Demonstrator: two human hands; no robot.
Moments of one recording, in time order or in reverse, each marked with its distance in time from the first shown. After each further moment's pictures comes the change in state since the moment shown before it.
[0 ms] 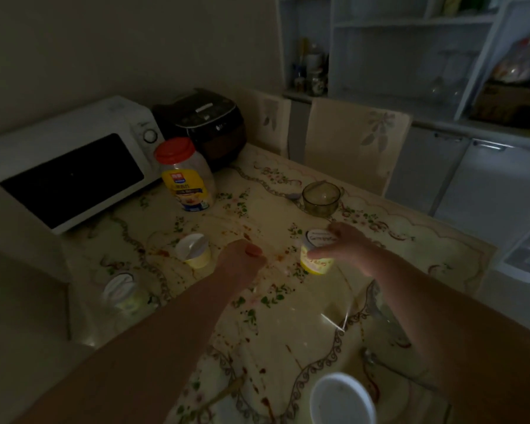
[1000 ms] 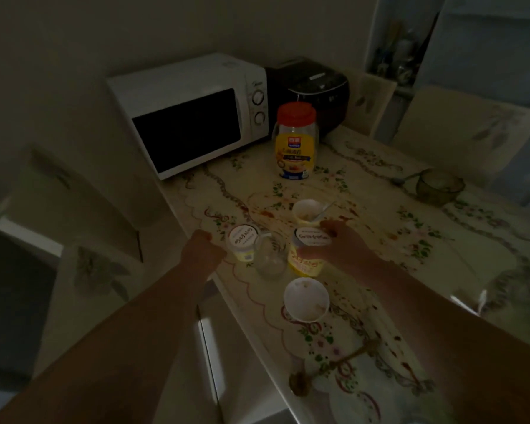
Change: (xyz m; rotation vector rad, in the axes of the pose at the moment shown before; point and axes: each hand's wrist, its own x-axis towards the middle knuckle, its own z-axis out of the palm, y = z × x) left_hand -0.002 -0.262 -0.238 -0.133 0.325 -0.259; right_hand -0.068 -0.138 0.271 0.000 -0.044 -0.130
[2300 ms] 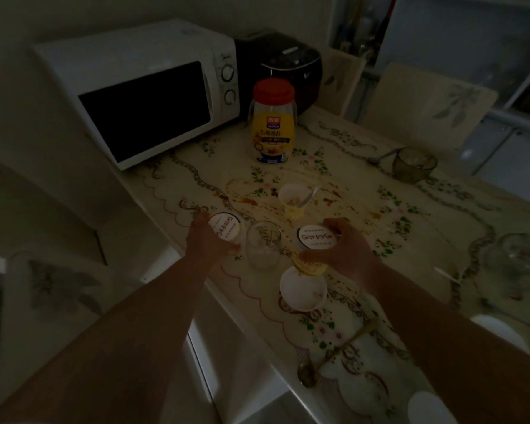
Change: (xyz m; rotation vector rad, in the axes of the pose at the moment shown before) left_hand 0.036 -0.003 0.031 0.075 -0.068 0.200; right_hand -0.016 0.014 0.021 -0.020 0.176 0.079
